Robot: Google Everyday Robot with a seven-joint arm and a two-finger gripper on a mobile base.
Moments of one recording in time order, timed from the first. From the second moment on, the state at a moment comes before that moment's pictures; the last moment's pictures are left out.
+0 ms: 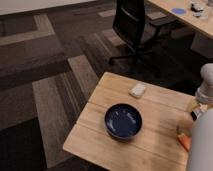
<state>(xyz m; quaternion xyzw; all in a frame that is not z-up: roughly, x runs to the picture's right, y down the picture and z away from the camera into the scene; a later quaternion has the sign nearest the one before) 0.533 0.128 0.798 -0.25 0.30 0.65 0.65</state>
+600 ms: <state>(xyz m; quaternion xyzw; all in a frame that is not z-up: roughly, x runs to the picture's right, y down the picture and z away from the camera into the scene) 0.524 0.141 0.802 -0.29 0.27 0.63 0.67</state>
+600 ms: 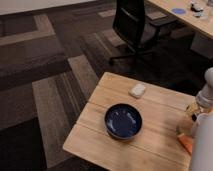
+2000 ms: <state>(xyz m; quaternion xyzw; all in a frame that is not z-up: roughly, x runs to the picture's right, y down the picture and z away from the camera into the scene) 0.273 -0.014 0.843 -0.30 0.16 0.32 0.88</state>
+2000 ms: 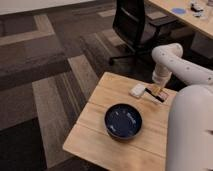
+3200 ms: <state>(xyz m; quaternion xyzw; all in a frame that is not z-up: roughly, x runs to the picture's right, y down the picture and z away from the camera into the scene) 0.214 -0.023 0.894 -0.33 0.12 0.25 0.90</state>
